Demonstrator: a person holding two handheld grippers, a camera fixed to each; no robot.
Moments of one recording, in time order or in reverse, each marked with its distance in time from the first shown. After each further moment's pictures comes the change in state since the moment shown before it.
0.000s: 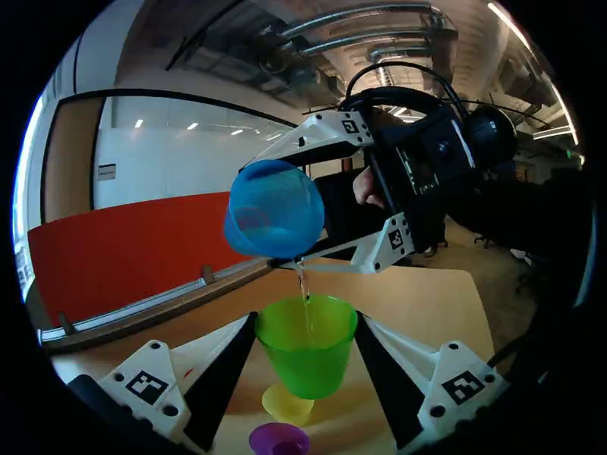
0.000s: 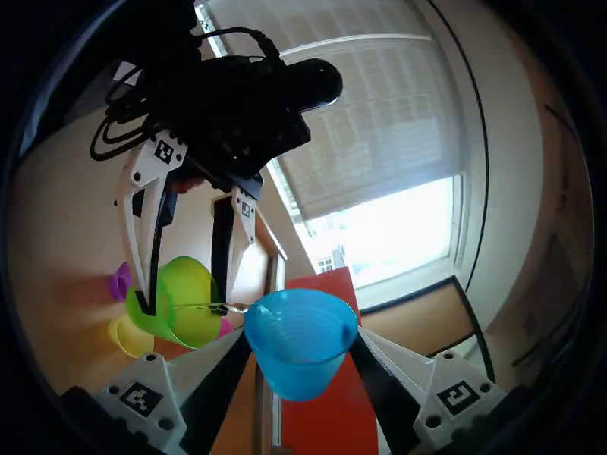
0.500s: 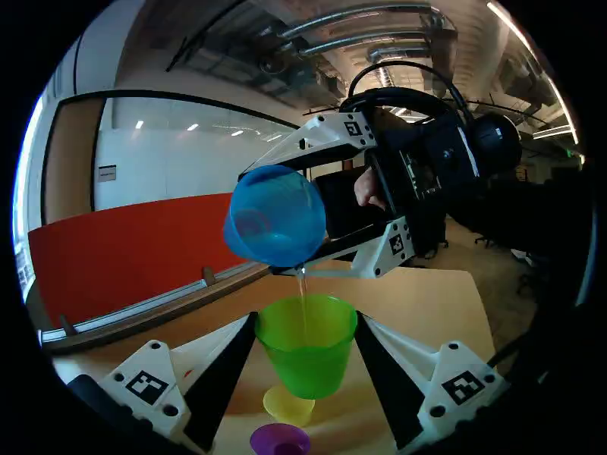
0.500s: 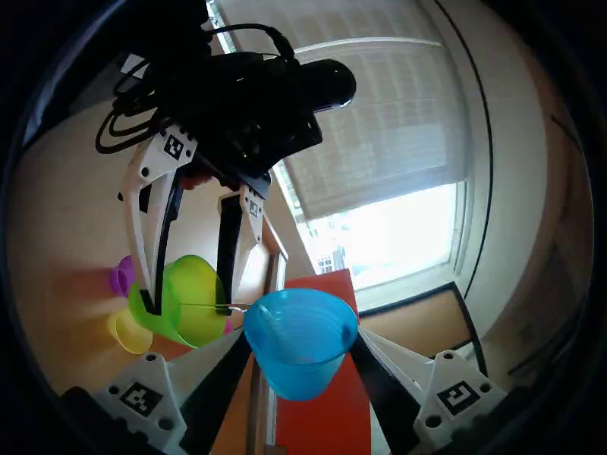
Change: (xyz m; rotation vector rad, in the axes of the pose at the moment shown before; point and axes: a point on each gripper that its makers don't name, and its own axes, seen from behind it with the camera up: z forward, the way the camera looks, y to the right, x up) left arm 0.003 -0.001 -0.001 0.003 0.003 0.003; right arm -0.001 0.000 0.002 0.009 -0.008 -0.046
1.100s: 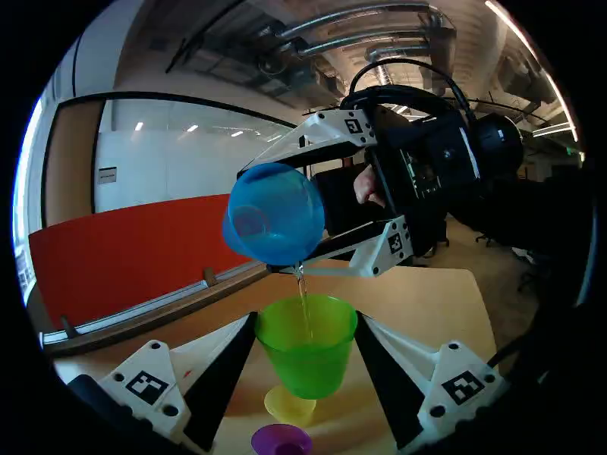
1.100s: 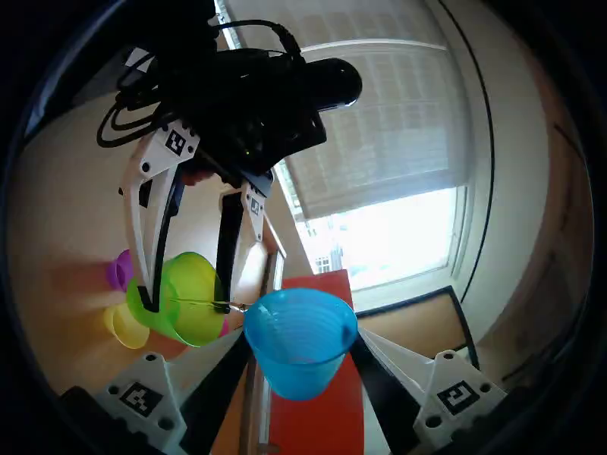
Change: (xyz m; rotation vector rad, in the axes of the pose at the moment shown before) left arm 0.001 0.000 0.001 0.004 0.001 0.008; right arm -0.002 0.004 0.001 -0.011 -0.005 -0.034
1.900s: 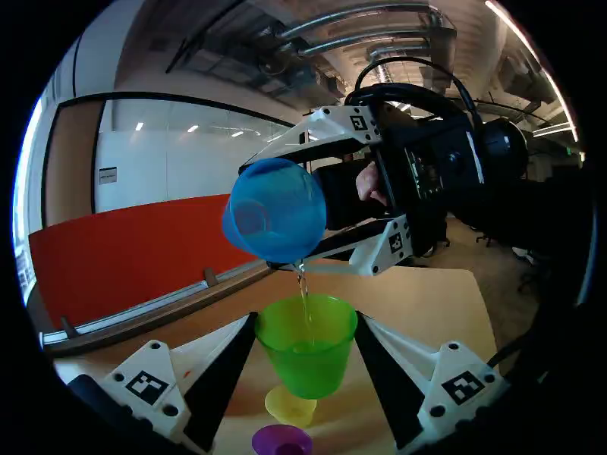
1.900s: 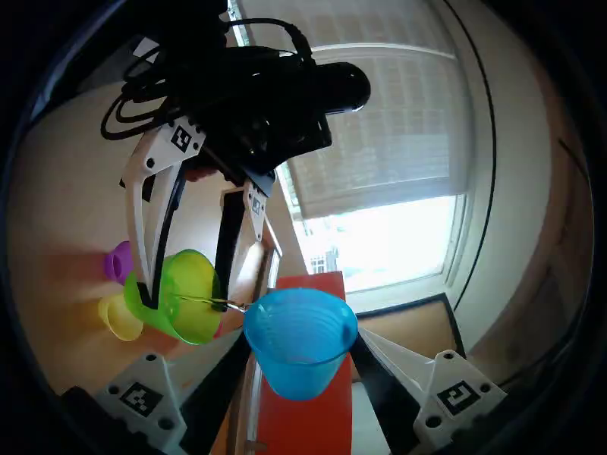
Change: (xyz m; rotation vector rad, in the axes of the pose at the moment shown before) left arm -0.001 -0.001 0.001 0.002 0.001 0.001; right arm -0.002 0.007 0.000 -0.014 -0.006 -0.053
